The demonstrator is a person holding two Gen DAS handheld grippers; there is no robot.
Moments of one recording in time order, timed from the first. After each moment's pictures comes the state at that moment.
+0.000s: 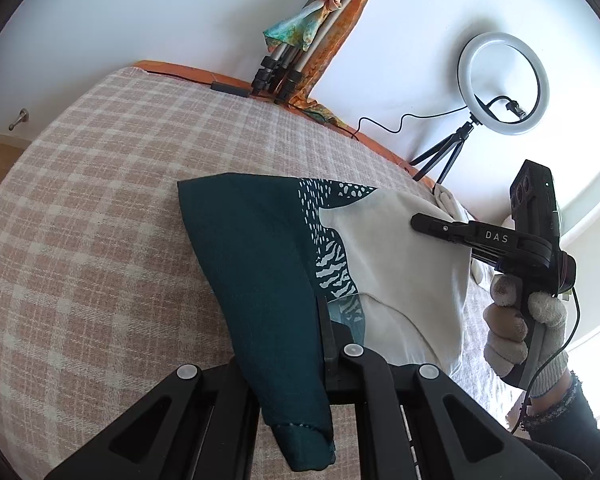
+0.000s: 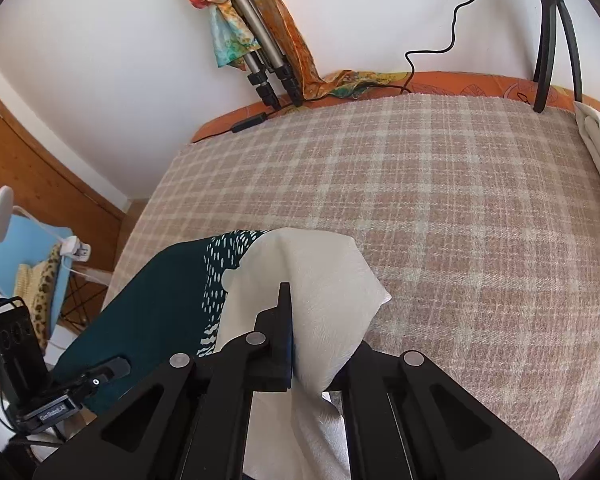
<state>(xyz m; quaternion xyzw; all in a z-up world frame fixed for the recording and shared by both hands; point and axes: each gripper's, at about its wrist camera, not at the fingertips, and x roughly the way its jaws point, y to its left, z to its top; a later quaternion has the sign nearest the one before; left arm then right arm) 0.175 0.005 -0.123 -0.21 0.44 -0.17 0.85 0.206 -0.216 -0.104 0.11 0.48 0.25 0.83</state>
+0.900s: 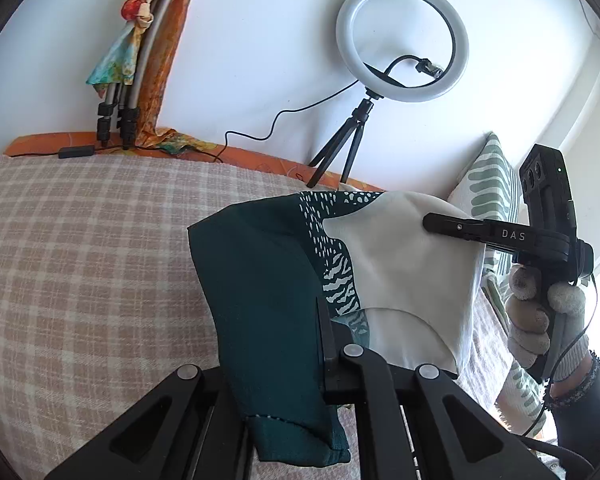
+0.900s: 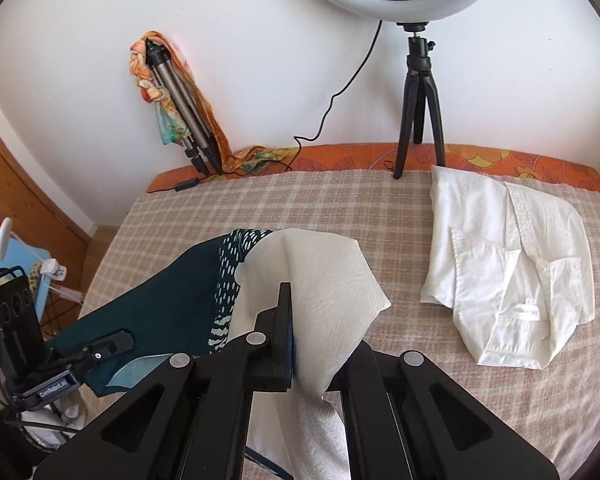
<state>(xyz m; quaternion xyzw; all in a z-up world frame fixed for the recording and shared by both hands) 0.232 -0.160 -0.066 -0.15 0.40 -0.28 0.86 0.194 -0.385 -0.018 0.08 0.44 0.16 0.88</state>
